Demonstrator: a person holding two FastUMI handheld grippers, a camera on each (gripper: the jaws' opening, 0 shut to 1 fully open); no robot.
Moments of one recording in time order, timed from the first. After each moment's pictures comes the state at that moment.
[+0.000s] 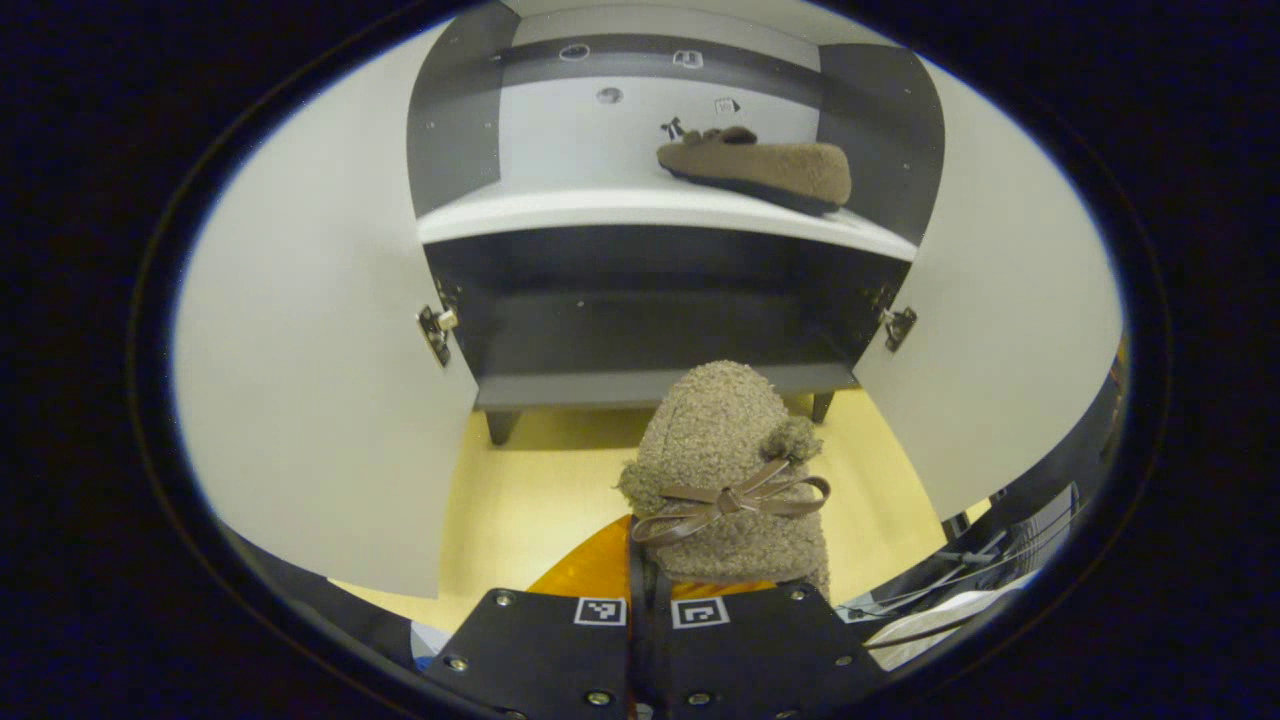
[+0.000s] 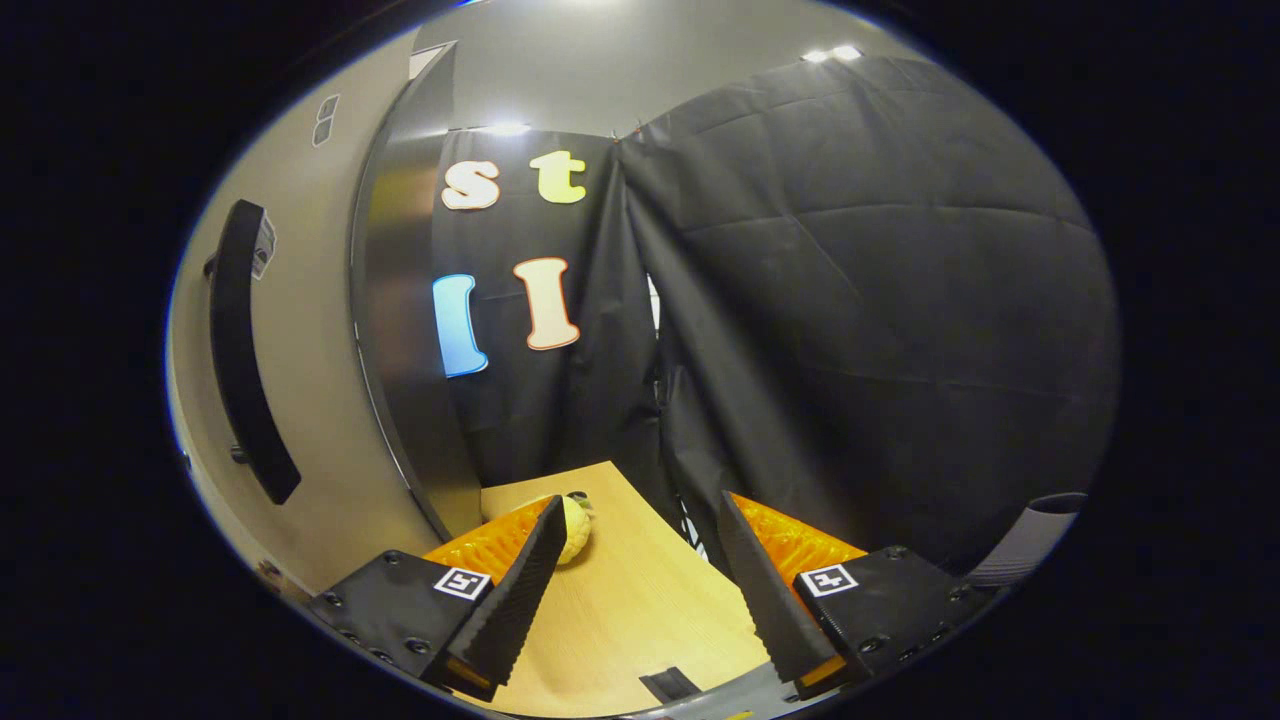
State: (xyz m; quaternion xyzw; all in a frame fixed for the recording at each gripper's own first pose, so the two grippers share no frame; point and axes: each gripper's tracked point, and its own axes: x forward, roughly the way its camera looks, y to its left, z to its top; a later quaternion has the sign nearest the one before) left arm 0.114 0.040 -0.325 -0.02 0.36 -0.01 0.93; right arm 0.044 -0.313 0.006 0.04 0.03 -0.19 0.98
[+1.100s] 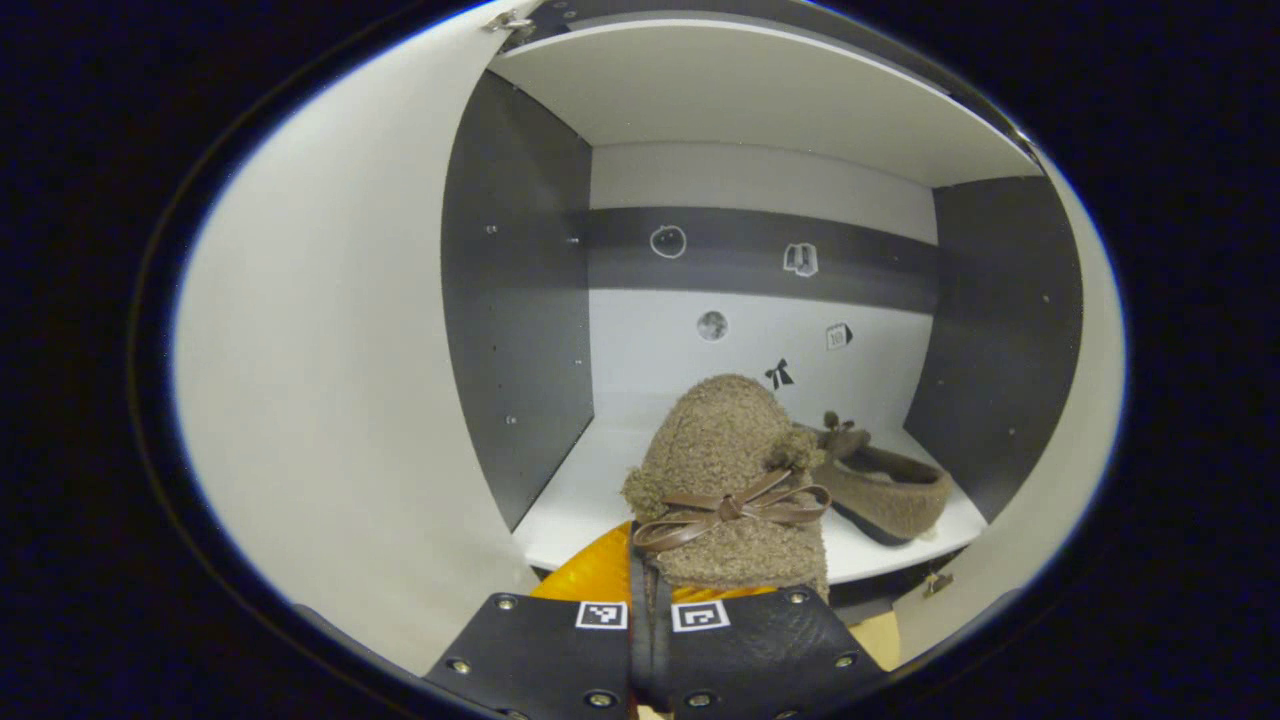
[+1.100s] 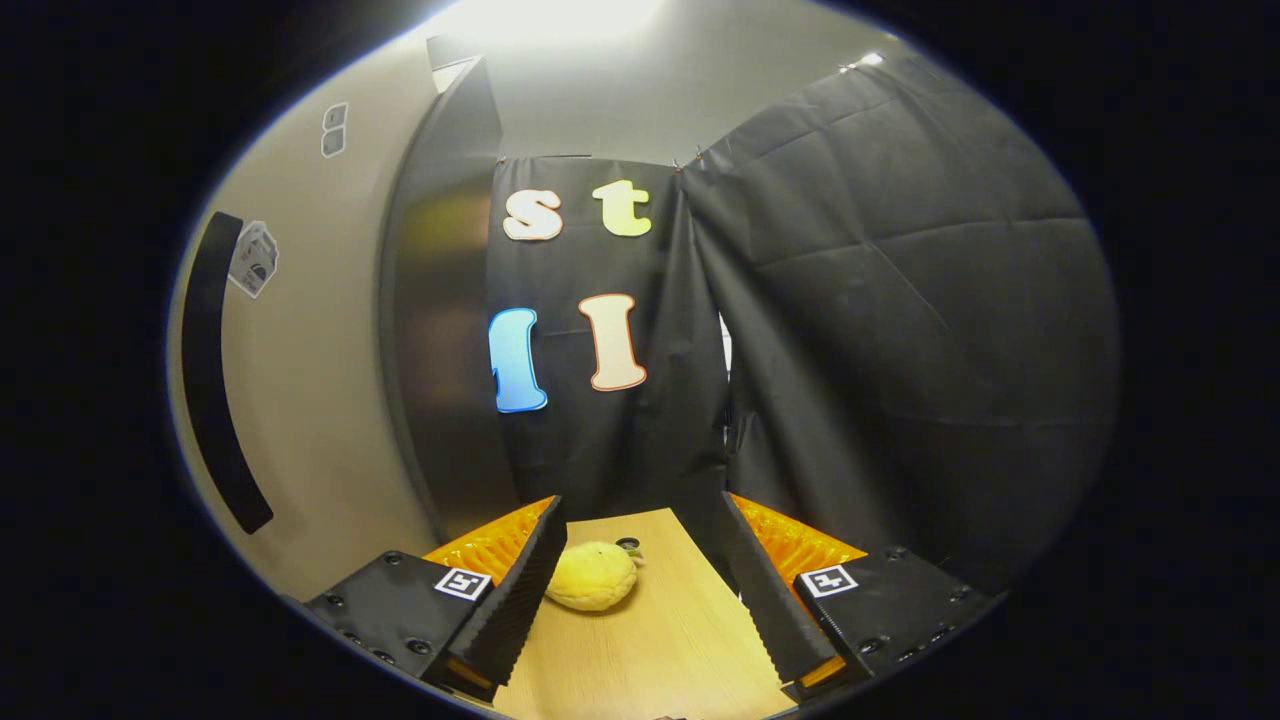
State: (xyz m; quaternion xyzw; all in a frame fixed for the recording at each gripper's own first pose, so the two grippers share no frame) left arm 0.283 0.112 -0.133 -0.03 0.16 0.13 0.98; right arm 0.091 -0.315 0.029 0.02 -0.03 -0.10 0.99
